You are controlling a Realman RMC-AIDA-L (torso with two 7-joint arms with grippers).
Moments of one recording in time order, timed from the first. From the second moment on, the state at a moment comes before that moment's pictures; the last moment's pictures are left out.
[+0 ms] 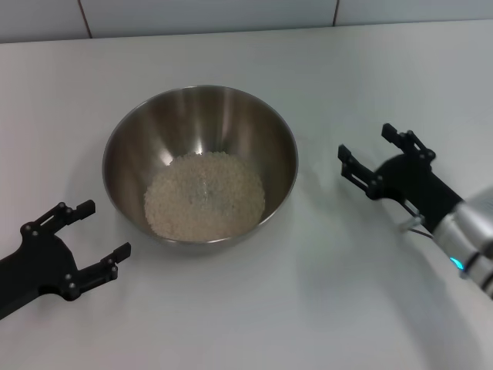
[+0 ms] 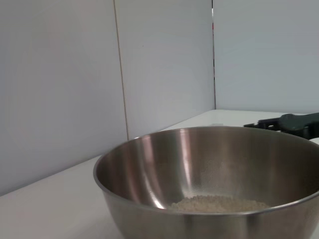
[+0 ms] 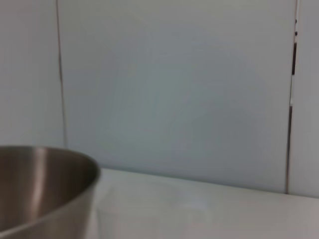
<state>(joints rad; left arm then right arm) -0.21 -2.04 0.86 0.39 1.57 1.47 -0.64 0.39 2.05 0.30 0.28 -2.06 -1.09 0.11</state>
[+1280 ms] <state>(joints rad) -0.21 -2.04 0.86 0.39 1.58 1.48 -0.63 0.47 2.08 0.24 -0.15 -2.59 -1.52 0.54</state>
